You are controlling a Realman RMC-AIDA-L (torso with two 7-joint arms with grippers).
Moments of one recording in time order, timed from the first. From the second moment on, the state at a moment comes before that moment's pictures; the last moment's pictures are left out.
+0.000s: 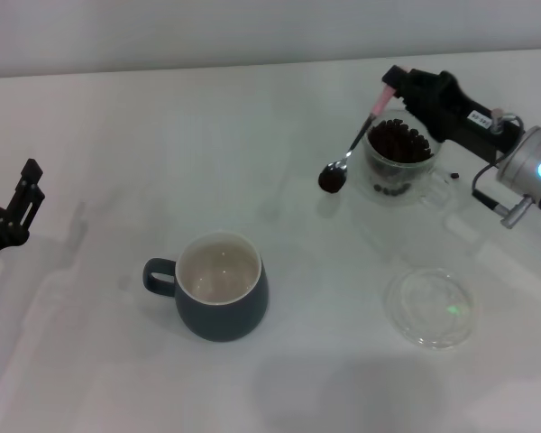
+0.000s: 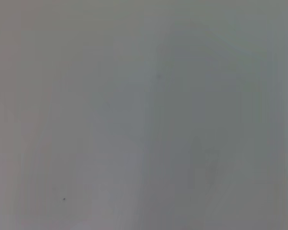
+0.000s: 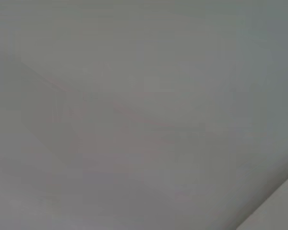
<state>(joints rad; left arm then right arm) -0.34 -2.08 -0.79 -0.11 -0.62 -1.33 2.82 0.56 2.02 -0.59 -0.09 1.76 1.21 -1.35</state>
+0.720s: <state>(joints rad) -0.34 -2.08 -0.79 -0.11 -0.62 -1.27 2.82 0.66 2.03 -0.71 -0.02 1.75 1.26 -1.37</state>
